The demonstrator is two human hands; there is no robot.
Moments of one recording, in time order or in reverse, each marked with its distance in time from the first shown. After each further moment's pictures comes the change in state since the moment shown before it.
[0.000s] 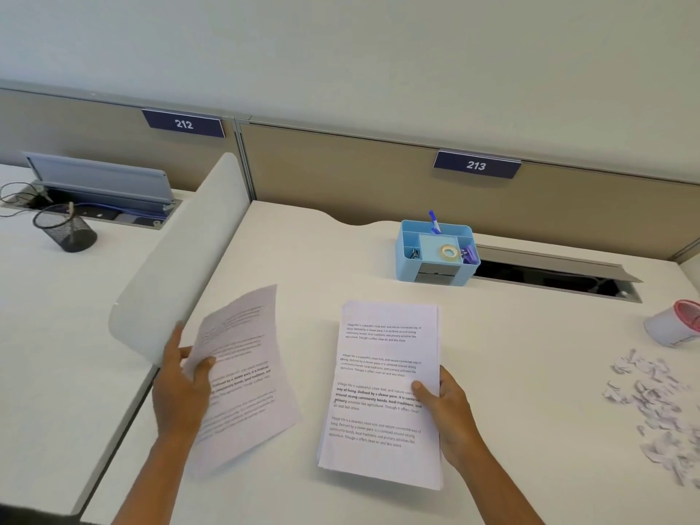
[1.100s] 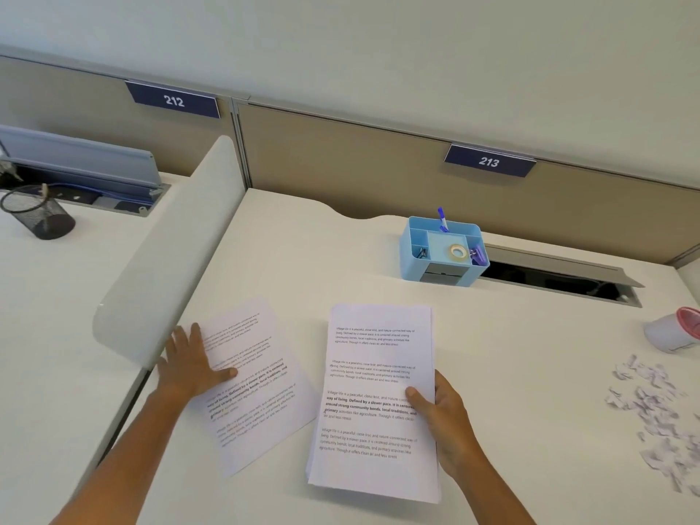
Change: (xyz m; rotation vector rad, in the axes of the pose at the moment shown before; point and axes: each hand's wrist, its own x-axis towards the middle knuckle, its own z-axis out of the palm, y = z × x) left_hand 0.112 -0.078 0.051 0.806 -0.548 -0.066; right_hand 0.005 -0.002 0.030 -0.026 -0.002 0.039
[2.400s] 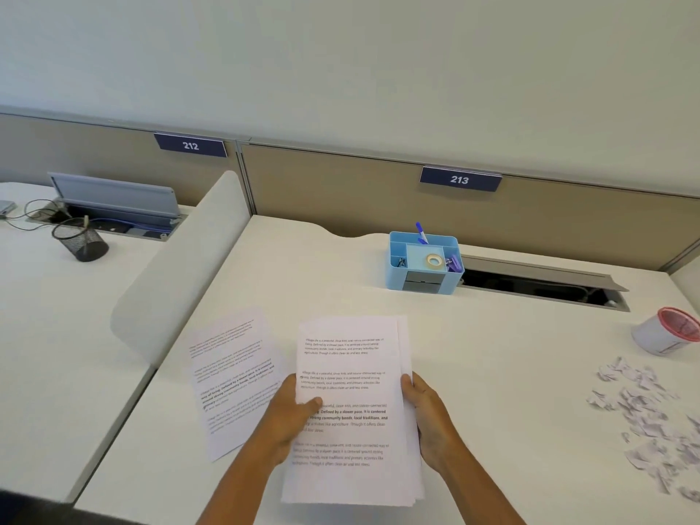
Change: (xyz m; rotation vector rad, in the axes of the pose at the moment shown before) left_hand -0.214 0.168 0.040 -1.083 -0.285 0.069; right_hand -0.030 -0.012 -0.040 0.143 -0.189 0.090
